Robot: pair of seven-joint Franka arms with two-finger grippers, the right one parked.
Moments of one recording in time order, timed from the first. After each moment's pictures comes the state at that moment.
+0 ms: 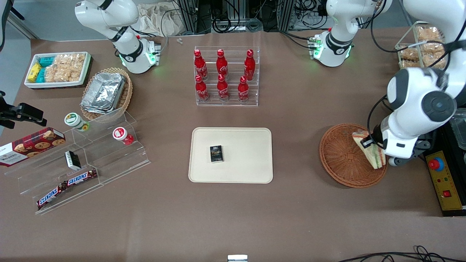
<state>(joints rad) 0.04 0.17 -0.16 -1.83 0.11 1.93 -0.61</state>
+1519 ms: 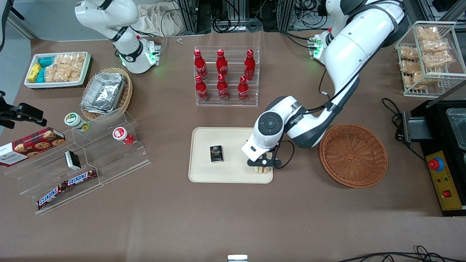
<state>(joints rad) -0.14 0.79 -0.63 -1.48 0.43 2.06 -0.83</state>
